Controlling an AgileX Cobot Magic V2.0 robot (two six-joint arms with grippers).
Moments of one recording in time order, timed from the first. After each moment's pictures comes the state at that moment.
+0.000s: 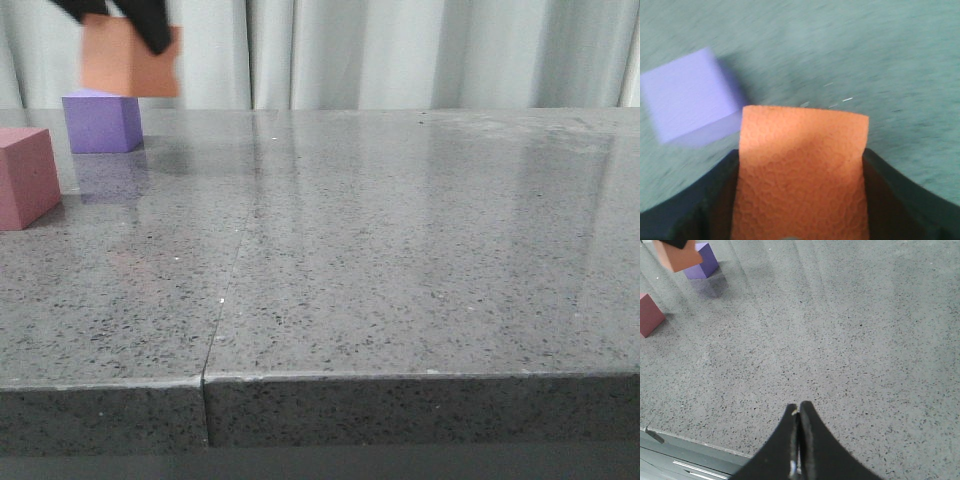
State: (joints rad) left arm -0.26 1.87 -1.85 0.05 1.04 0.03; right arm 0.49 0.30 -0.47 -0.09 0.61 0.36
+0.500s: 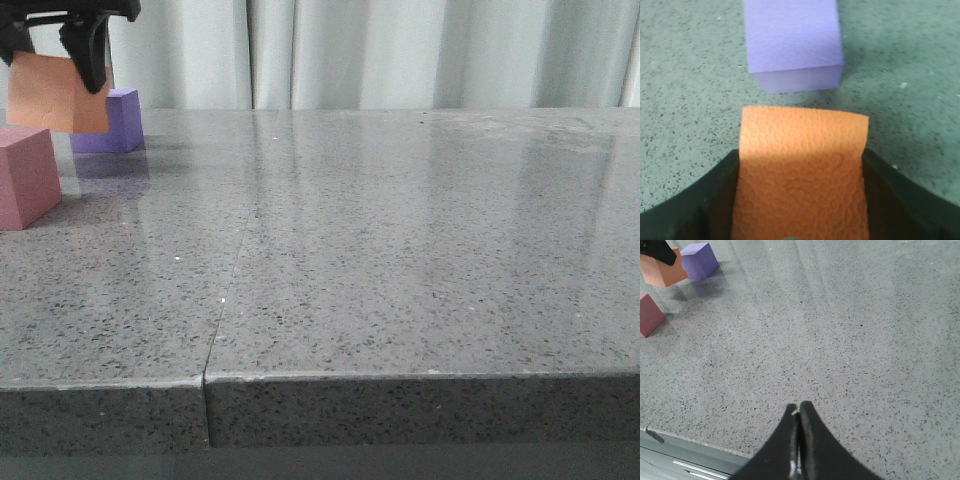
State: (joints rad) left arm -0.24 1.87 -1.73 0.28 1.00 -0.36; right arm 0.49 0.30 -0.47 -0.09 0.61 0.36
